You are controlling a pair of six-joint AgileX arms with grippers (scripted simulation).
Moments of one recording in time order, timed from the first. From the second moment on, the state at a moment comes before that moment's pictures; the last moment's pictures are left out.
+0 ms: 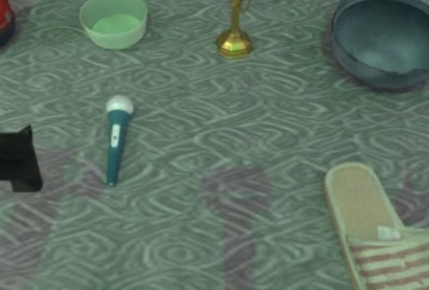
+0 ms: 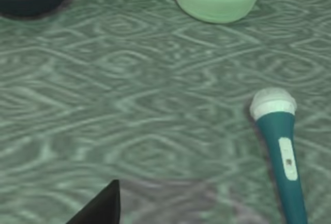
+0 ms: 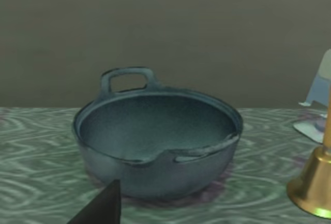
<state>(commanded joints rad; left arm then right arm) -0.11 0.57 0.43 -0.33 -0.01 -0.10 0.00 0.00 0.00 0.00 0.00 0.00</state>
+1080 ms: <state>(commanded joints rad) -0.34 1.84 1.32 -0.96 -0.03 -0.31 0.00 0.00 0.00 0.00 0.00 0.00</state>
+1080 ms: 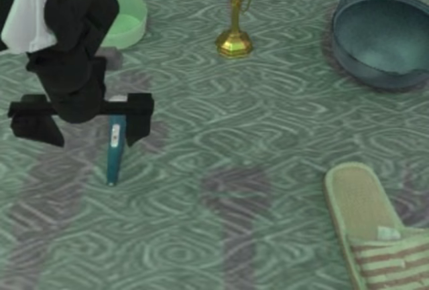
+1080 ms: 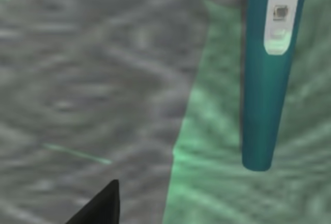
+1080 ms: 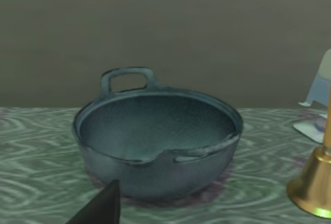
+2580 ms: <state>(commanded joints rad) -0.33 2.04 1.16 -0.60 -0.03 -0.30 0.00 0.00 0.00 0.00 0.00 0.00</state>
